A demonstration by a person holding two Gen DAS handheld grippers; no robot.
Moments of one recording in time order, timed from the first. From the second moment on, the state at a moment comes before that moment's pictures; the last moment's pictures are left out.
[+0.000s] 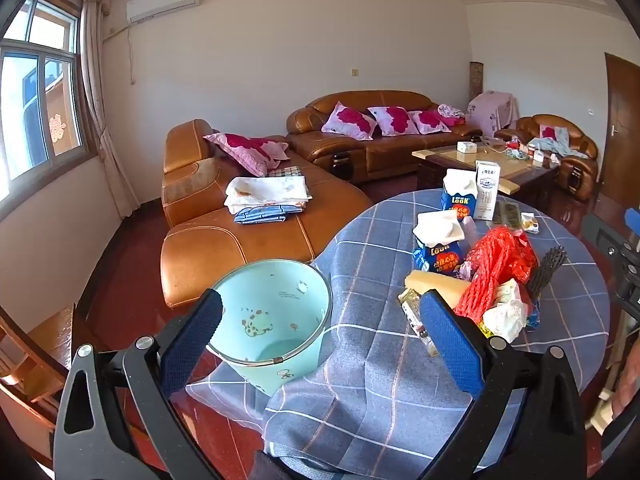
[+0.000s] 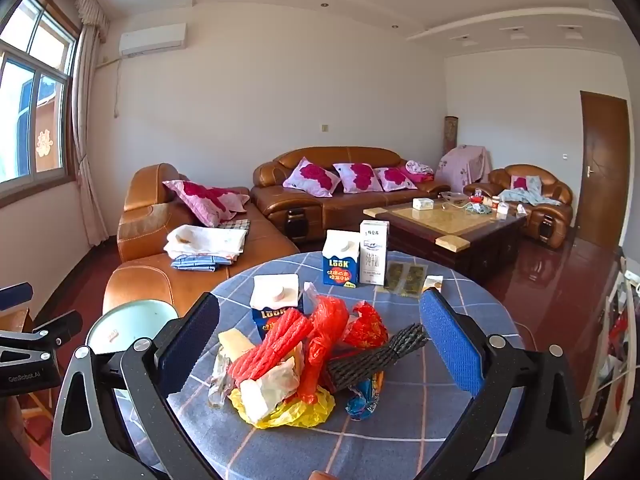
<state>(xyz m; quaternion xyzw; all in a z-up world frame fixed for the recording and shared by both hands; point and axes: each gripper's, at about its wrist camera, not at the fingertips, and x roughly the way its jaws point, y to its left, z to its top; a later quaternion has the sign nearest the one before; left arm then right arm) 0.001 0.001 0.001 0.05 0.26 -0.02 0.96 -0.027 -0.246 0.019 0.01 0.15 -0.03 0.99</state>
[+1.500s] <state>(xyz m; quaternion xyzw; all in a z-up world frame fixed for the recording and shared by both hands) -0.002 0.013 0.003 0.05 0.24 0.01 0.97 -0.034 -0.239 0.018 0.02 0.16 -0.02 0.99</state>
